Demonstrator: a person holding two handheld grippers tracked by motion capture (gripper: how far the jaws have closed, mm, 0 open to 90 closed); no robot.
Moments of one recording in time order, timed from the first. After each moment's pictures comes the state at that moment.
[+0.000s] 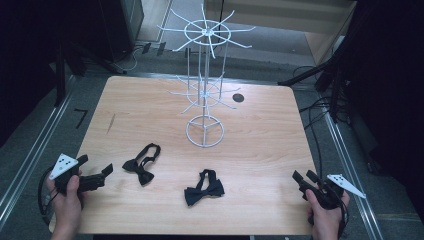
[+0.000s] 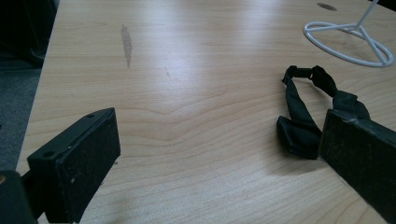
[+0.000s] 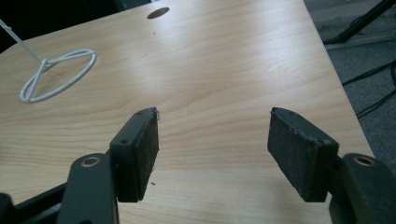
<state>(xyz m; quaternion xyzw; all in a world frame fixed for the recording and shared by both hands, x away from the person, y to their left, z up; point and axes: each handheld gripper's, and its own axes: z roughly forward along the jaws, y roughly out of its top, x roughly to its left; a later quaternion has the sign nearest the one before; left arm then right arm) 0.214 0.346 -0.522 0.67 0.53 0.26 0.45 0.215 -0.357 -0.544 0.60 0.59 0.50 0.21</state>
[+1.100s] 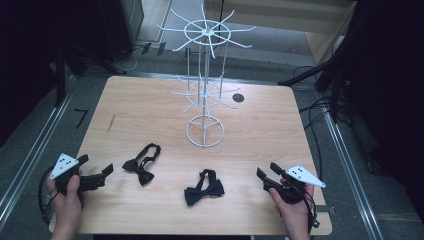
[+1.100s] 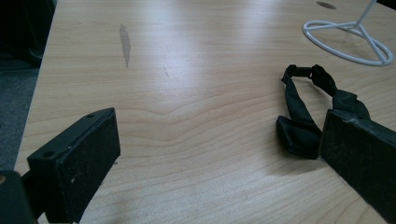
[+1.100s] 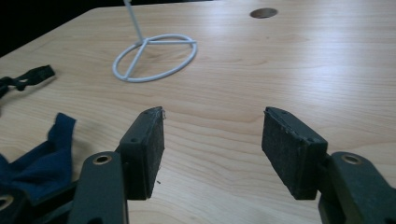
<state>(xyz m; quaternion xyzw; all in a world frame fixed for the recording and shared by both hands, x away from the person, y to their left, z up) 0.215 0.346 -0.522 0.67 0.53 0.26 0.45 0.221 -0.251 -0.517 0.50 0.68 0.51 0.19</state>
